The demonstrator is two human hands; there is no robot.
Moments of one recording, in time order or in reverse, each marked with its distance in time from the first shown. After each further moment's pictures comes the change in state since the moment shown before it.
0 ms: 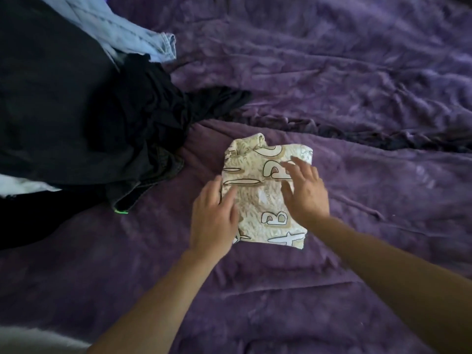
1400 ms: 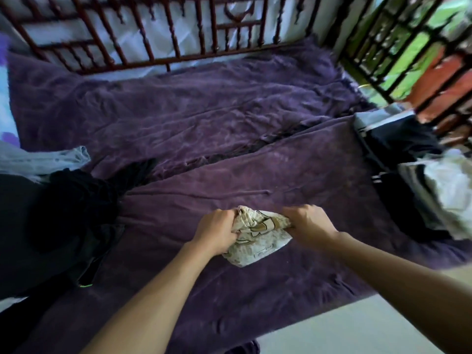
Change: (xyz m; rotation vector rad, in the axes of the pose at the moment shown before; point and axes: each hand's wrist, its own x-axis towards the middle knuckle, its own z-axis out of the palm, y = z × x) left_hand -0.037 0.201 -0.080 0.133 -0.496 0.516; right_hand -0.219 0.051 -0.224 -0.206 -0.134 0.207
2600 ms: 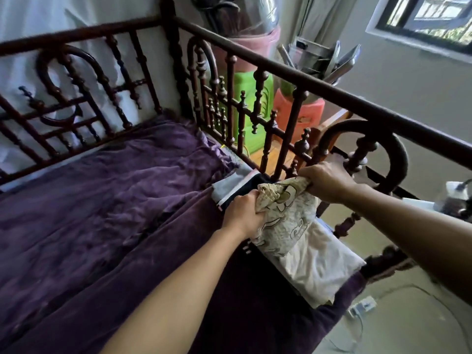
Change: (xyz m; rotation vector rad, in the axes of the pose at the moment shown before) left_hand 0.313 0.514 -0.023 -0.304 0.007 0.398; right_hand -0.071 0.505 -0.280 -0.181 0.254 0.412
